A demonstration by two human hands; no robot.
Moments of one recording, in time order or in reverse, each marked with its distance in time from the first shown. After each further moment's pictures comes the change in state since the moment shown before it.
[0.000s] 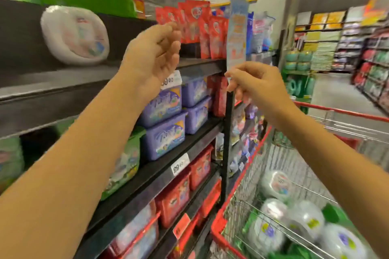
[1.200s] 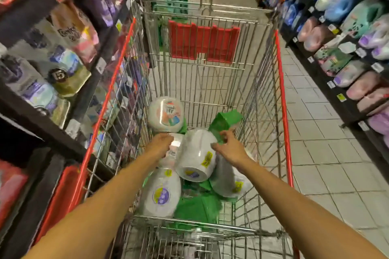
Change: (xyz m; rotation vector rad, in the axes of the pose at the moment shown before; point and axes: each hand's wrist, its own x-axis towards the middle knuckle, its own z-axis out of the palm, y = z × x) left_hand 0.064 -0.686 0.143 0.784 -0.474 -0.953; right_hand -0.197 0.474 -0.268 -0.423 0.288 1.266
